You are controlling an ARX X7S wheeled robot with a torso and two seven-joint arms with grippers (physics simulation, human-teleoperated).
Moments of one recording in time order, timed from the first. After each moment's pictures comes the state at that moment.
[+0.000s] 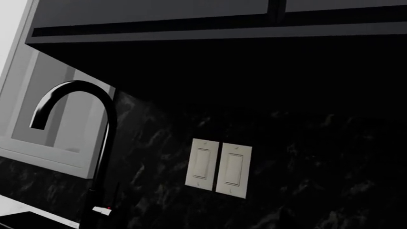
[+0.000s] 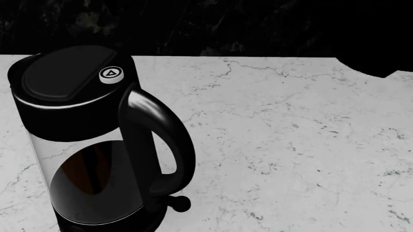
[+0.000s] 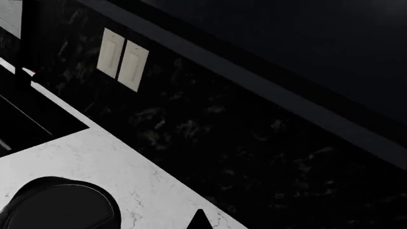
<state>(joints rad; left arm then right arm) -0.27 -0.27 -0.38 0.77 -0.38 -0.54 -0.26 2.02 0.44 -0.60 0.10 1.93 1.47 0.93</state>
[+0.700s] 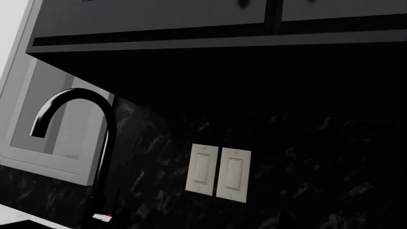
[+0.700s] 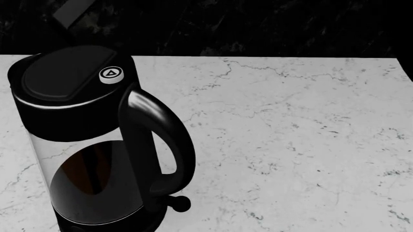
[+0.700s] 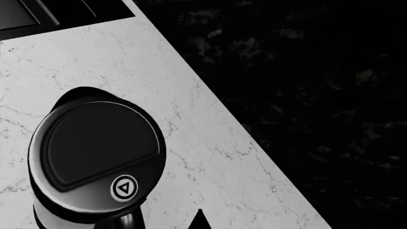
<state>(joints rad) -0.24 -0.30 -0.41 0.78 -0.41 -0.53 -0.26 2.34 0.14 -1.12 0.56 1.43 1.56 0.02</state>
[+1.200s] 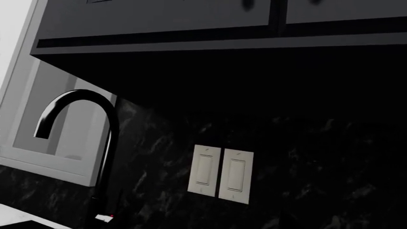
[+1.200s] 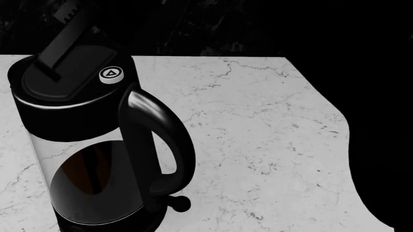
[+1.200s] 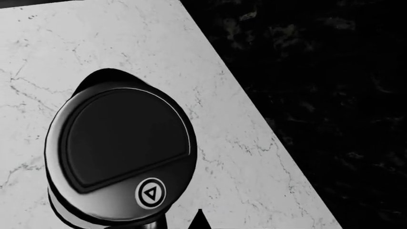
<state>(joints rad) -0.24 -0.32 -0.43 0.78 -0.43 -0.53 -0.26 2.30 0.04 -1.21 0.57 1.31 1.53 -0.16</state>
